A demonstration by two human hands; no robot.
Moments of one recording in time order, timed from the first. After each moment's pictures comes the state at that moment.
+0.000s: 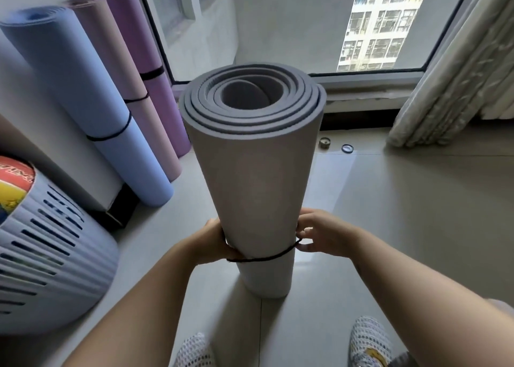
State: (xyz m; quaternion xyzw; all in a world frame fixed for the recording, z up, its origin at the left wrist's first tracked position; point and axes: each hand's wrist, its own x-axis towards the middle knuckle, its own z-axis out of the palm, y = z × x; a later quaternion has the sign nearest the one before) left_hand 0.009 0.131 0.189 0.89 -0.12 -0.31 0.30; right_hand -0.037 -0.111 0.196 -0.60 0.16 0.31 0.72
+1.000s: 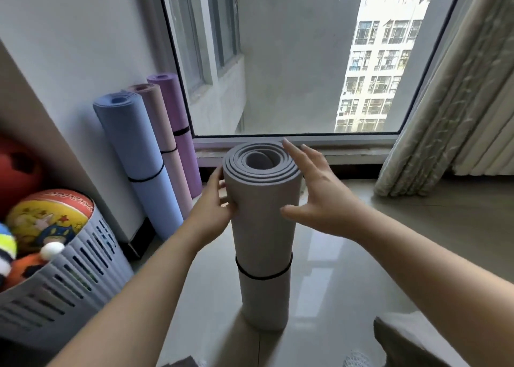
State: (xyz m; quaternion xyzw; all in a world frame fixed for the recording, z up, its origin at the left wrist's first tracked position) left_hand -0.037 0.129 0.354 0.82 -0.11 -0.06 0.56; right_hand -0.106 -0.075 0.411 -0.93 -0.08 -0.06 0.35
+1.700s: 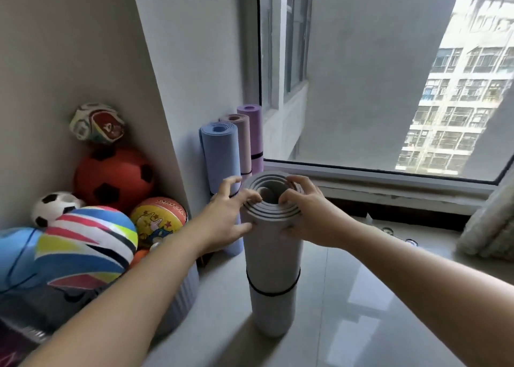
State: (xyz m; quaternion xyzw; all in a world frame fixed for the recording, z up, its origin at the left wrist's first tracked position) left_hand -0.033 0.276 0.432 0.96 -0.17 0.03 0.22; right_hand -0.024 0.060 0.433 -0.95 -0.24 -0.04 0.21
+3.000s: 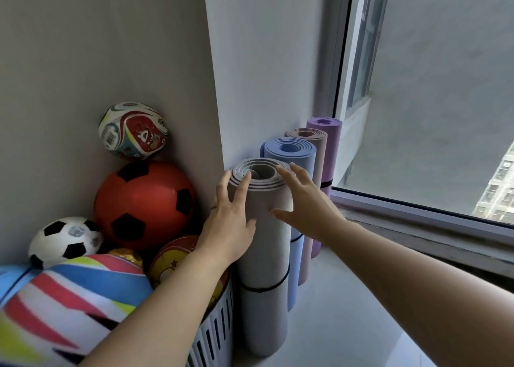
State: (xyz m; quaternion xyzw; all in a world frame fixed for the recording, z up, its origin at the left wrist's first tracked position) left_hand 0.147 0.395 0.378 0.96 0.04 0.18 0.22; right_hand 0.225 0.241 0.390 -0.92 -0.29 -0.10 0.23
